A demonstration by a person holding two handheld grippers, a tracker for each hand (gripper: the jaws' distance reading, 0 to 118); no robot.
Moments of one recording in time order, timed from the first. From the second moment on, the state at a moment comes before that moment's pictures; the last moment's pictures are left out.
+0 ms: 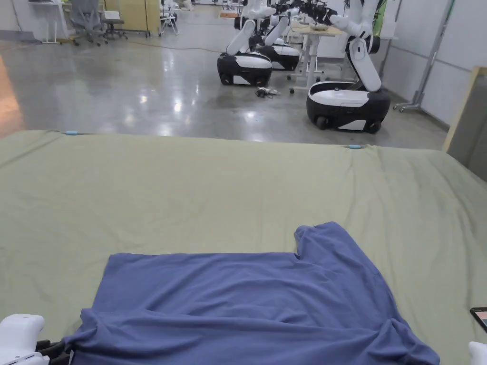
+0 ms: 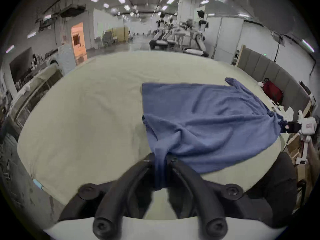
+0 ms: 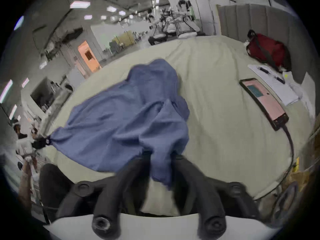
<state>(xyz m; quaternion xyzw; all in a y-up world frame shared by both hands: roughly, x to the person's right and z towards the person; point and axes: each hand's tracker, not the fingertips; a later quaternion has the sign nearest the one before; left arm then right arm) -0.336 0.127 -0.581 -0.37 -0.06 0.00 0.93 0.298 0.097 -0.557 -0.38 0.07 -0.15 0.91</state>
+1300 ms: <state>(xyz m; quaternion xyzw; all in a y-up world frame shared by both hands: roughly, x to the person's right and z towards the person) -0.285 0.088 -0.857 -0.44 -0.03 -0.08 0.89 0.276 0.122 -0.836 -0.40 0.03 0.04 0.91</state>
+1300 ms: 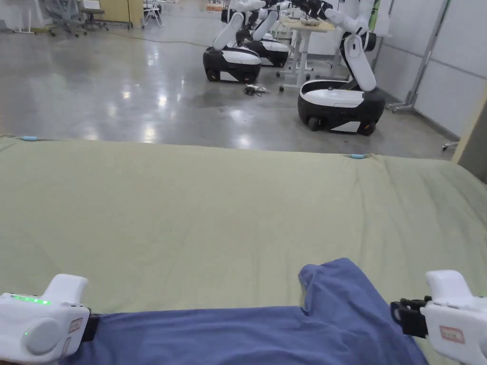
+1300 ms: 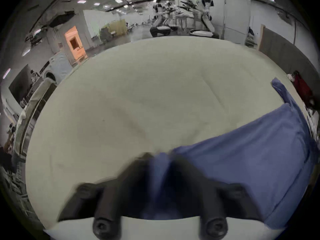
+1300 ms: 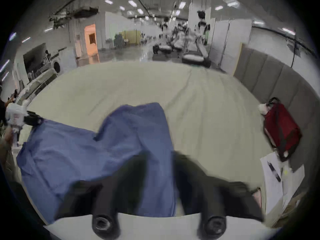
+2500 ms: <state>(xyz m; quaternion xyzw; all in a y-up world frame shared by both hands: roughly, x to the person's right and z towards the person) -0.330 0.162 -0.568 -0.38 -0.03 -0.03 0.92 0.253 0.162 -0.555 -0.36 0.04 0.03 0.93</state>
